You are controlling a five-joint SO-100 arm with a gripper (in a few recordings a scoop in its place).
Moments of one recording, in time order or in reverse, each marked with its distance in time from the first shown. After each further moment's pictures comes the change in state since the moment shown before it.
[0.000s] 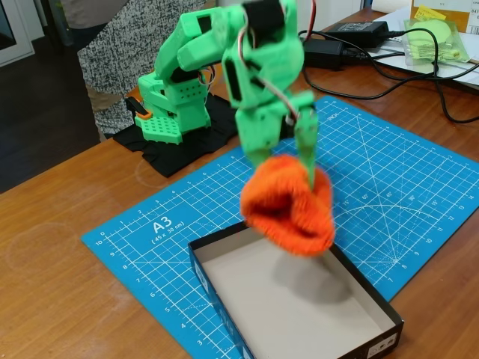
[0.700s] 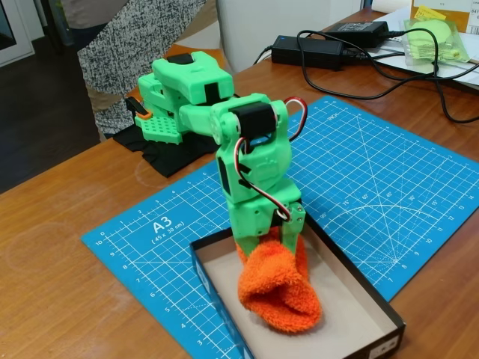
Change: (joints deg) arm 1.7 -33.3 -30.2 -3.3 -8.0
